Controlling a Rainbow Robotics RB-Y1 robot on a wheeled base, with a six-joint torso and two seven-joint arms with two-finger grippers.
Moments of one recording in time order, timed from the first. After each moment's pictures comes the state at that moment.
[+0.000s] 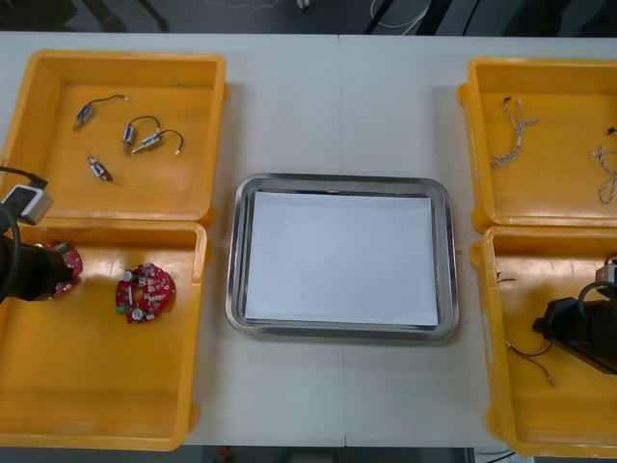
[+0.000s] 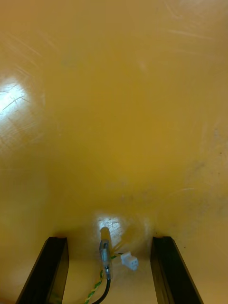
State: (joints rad) right arm 0.15 -0.64 -0.11 -1.97 -0.65 1.36 0.93; left arm 0.05 1.05 0.03 -2.01 0.93 1.21 -1.44
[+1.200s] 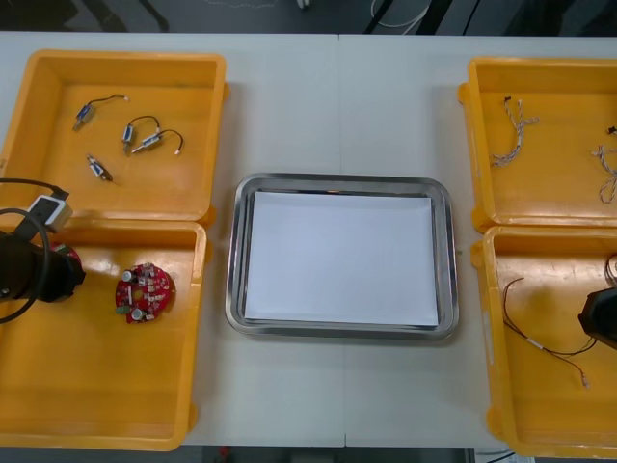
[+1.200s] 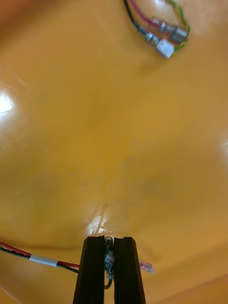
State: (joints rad) right arm 0.13 -0.67 -0.24 -2.08 -0.66 1.59 0.93; left arm -0.04 1.06 -0.15 -1.88 0.84 1.10 -1.44
